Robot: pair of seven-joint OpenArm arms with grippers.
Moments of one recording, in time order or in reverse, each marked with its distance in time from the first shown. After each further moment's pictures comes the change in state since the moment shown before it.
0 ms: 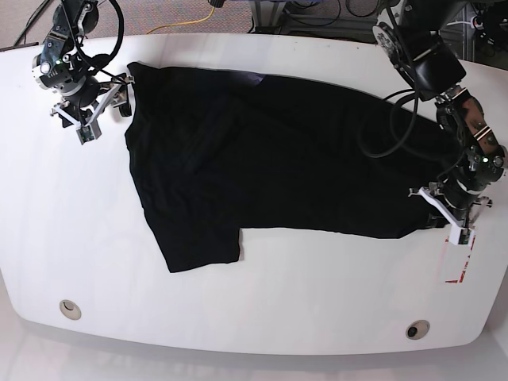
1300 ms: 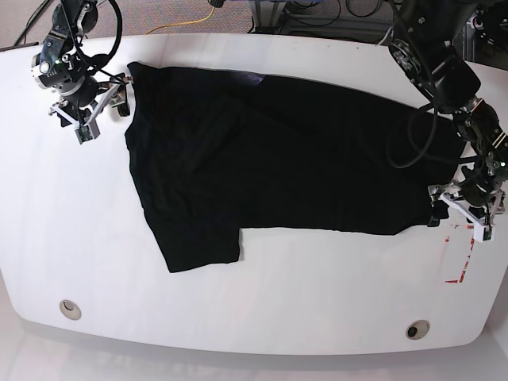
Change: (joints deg) left arm -5.3 -3.9 -6.9 -13.8 0.6 0.2 -3.9; right arm 0.0 0.0 0.2 0.0 0.0 0.0 -0.1
